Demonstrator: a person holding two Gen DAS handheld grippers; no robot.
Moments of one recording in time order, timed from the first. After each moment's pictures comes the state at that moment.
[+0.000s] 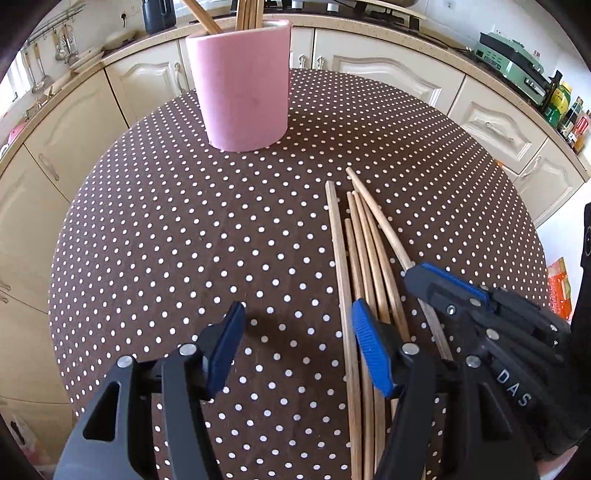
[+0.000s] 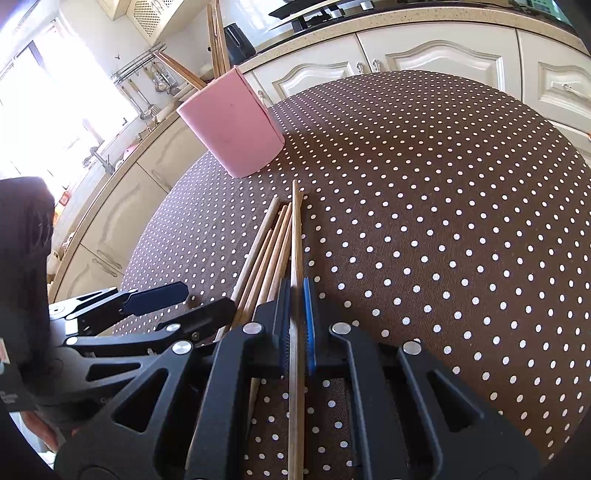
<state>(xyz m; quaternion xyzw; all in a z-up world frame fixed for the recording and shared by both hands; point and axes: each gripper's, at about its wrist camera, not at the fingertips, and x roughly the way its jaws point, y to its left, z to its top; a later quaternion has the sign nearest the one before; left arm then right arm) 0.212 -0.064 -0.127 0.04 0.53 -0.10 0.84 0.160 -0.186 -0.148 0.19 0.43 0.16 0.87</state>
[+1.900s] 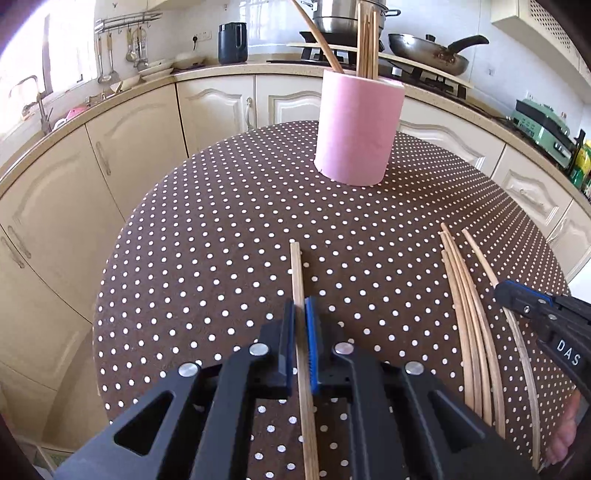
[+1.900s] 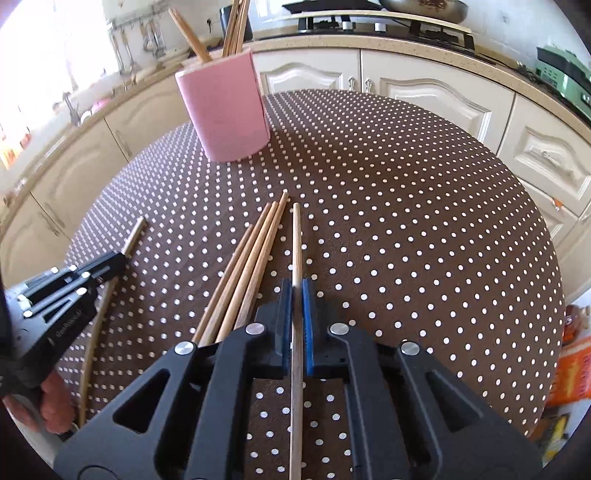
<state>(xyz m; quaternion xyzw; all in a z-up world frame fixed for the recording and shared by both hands) 0.184 0.033 -0.130 -0.02 0.41 -0.02 0.91 0.169 -0.154 -0.133 0.04 0.42 0.09 0.90</state>
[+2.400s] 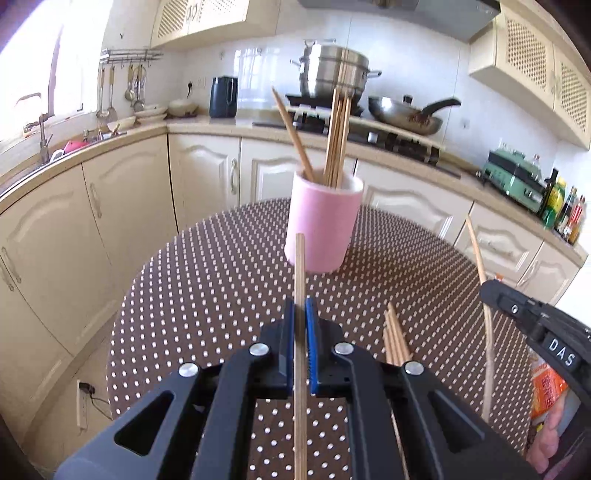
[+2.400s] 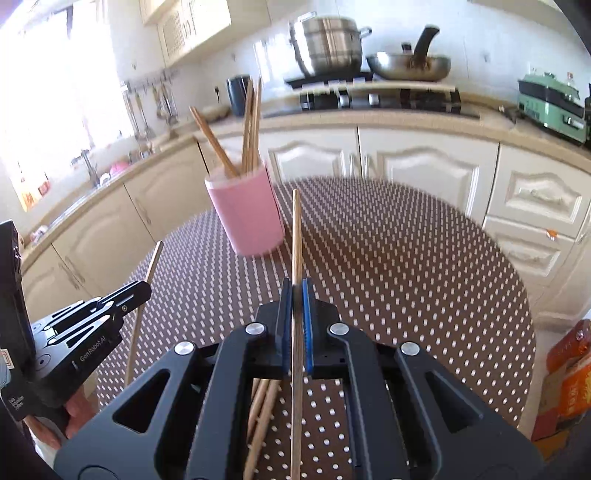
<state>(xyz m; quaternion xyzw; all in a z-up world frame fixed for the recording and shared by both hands) 0.162 0.030 -0.061 -0.05 0.30 -0.05 0.95 0.148 -0.167 -0.059 0.08 0.30 0.10 0.95</state>
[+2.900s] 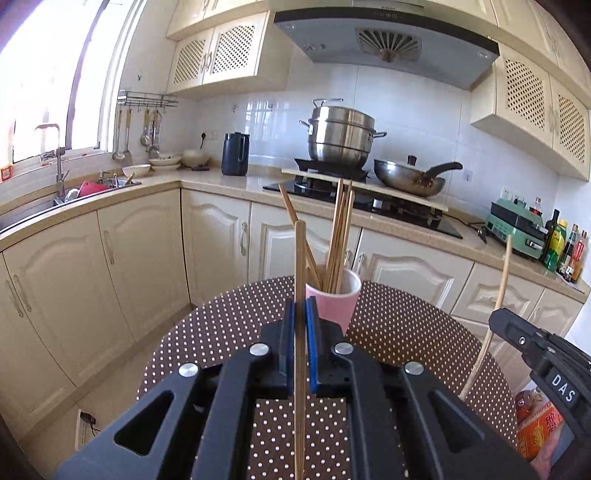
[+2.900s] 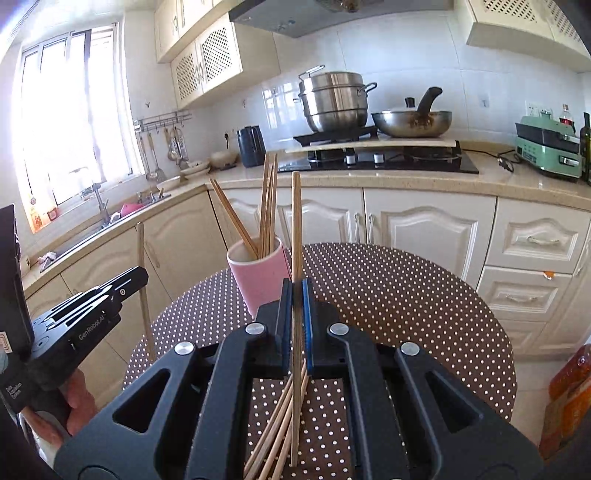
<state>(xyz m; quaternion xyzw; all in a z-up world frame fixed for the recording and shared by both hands) 0.166 0.030 0.012 -0.06 0.20 -0.02 0.98 0.146 -0.169 -0.002 0.08 0.21 0.10 0.97</state>
